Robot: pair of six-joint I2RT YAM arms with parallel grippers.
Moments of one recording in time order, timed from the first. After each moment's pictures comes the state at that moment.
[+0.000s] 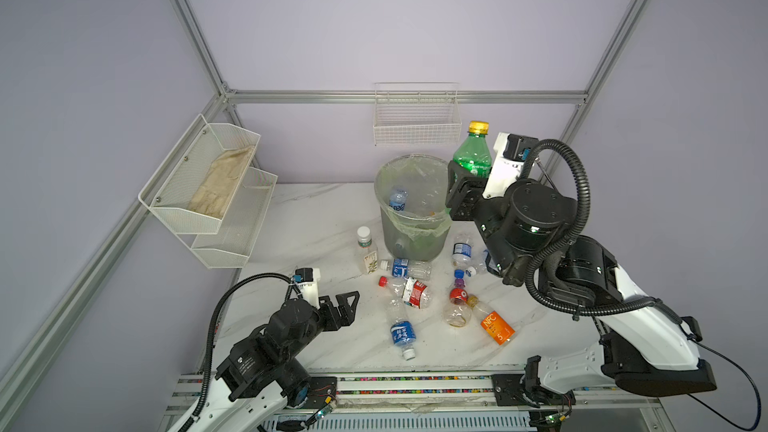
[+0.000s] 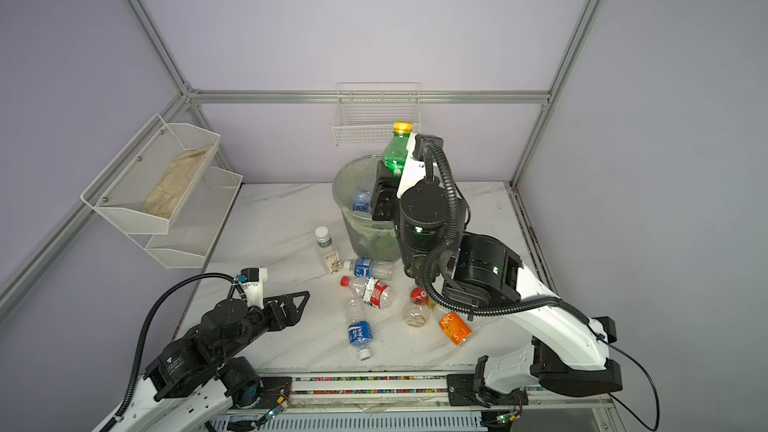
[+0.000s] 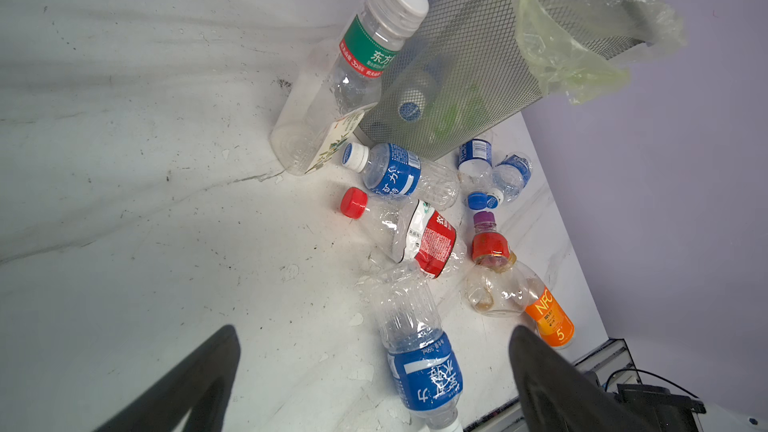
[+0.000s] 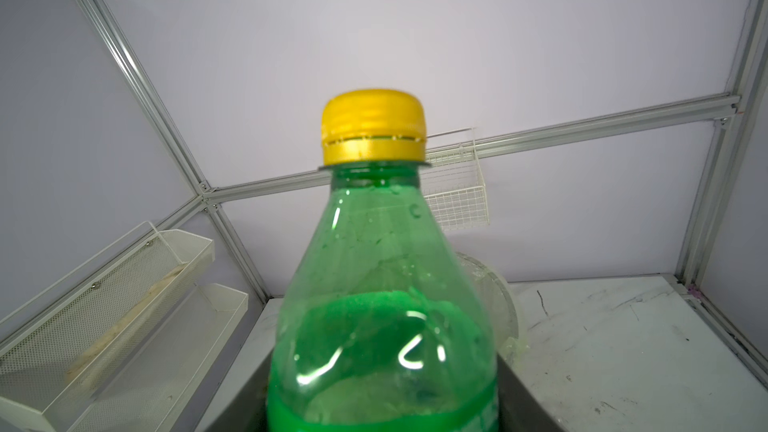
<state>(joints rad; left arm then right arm) -0.72 0.35 0.57 -0.72 -0.17 -0.78 1.21 1.39 1.98 -0.59 1.02 0.28</state>
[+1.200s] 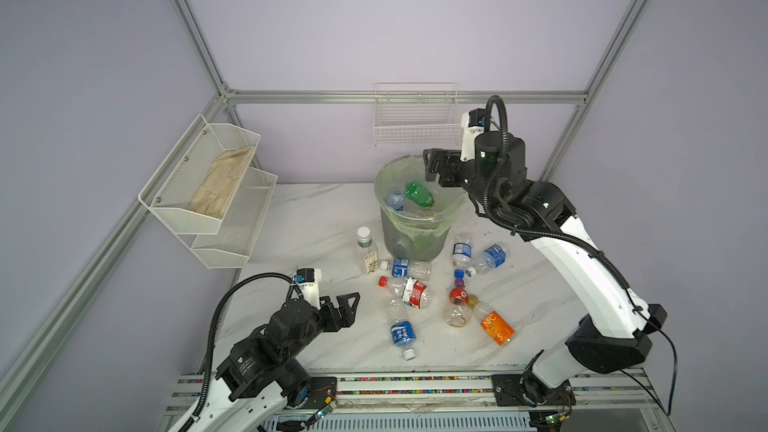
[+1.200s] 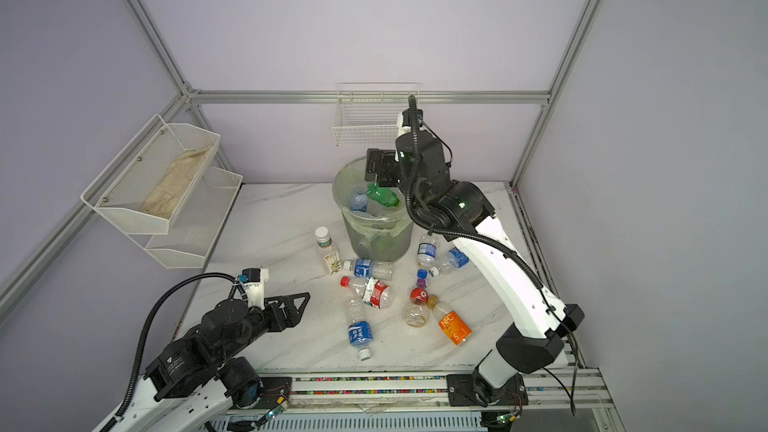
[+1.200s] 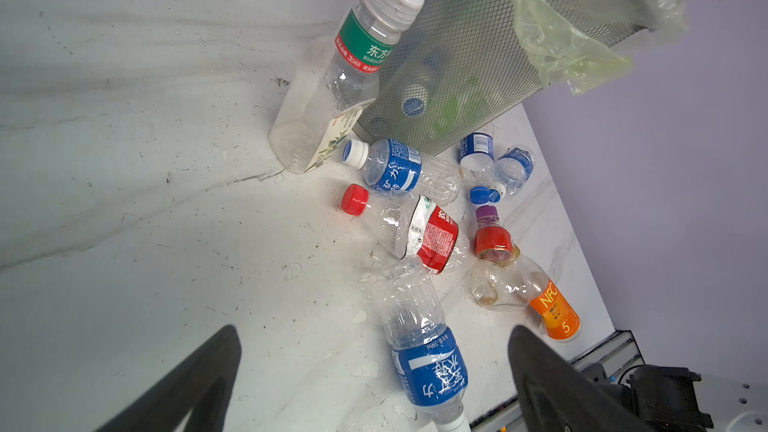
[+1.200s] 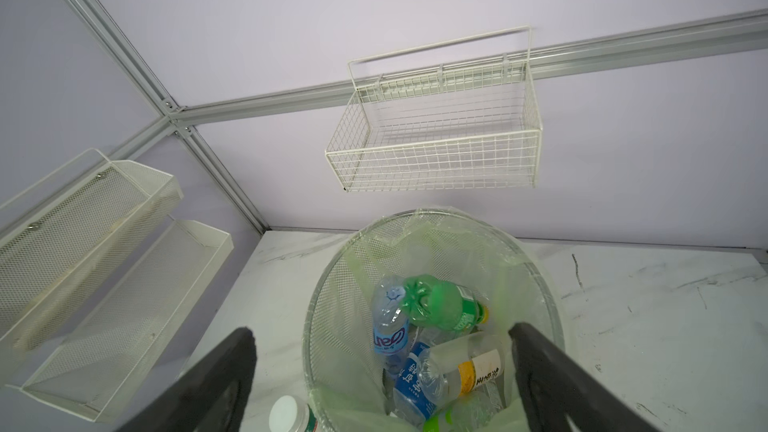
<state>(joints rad) -0.72 0.36 0.57 -0.72 -0.16 -0.75 0.75 1.53 2.02 -0.74 0.37 0.40</state>
